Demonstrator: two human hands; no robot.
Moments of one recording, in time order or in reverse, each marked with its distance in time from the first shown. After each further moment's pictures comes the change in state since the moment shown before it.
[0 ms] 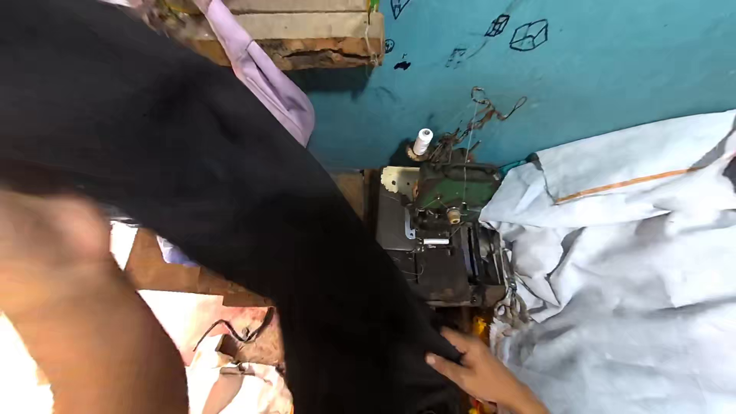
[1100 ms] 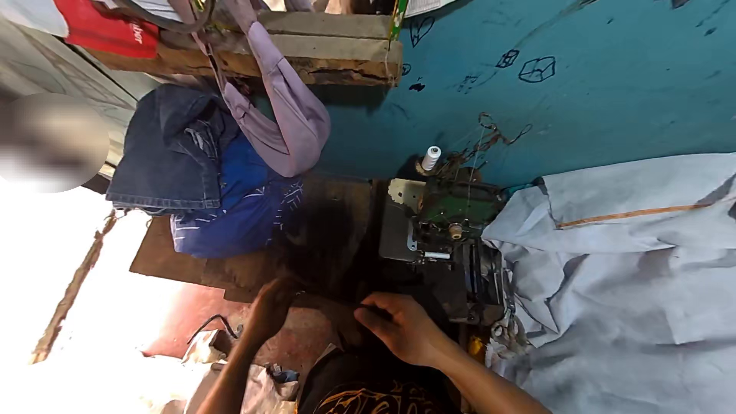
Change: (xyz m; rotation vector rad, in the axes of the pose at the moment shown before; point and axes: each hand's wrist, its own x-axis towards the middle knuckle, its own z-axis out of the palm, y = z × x) left_hand -0.197 -0.085 0.029 0.738 -0.549 -0.454; right_hand 0.111 -0.114 0.022 0.079 -0.137 -0.114
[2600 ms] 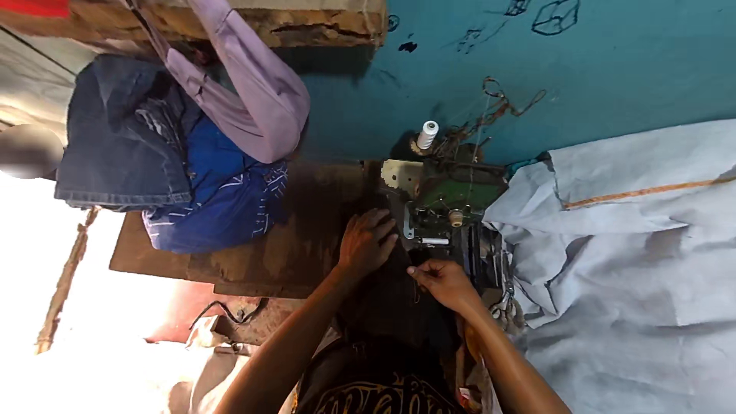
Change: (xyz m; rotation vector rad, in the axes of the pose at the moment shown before) left_hand 0.103 0.078 0.157 0.237 -0.057 0.490; right_hand 0.002 0.100 -0.068 -0.230 0.203 0.560
